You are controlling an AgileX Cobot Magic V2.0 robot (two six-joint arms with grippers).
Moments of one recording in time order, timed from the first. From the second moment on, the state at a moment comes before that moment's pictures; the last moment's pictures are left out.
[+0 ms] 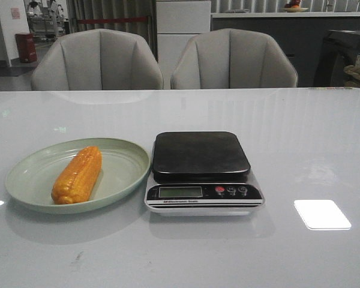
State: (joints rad) left arm -0.36 0.92 -0.55 -0.09 0.40 -0.04; right arm 0.03 -0.01 0.03 -0.05 0.08 0.11
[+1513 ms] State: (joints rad) left arm -0.58 1.78 -1.24 -0.29 0.43 -0.04; right arm 0.03 -0.01 0.03 -0.05 0.08 0.11
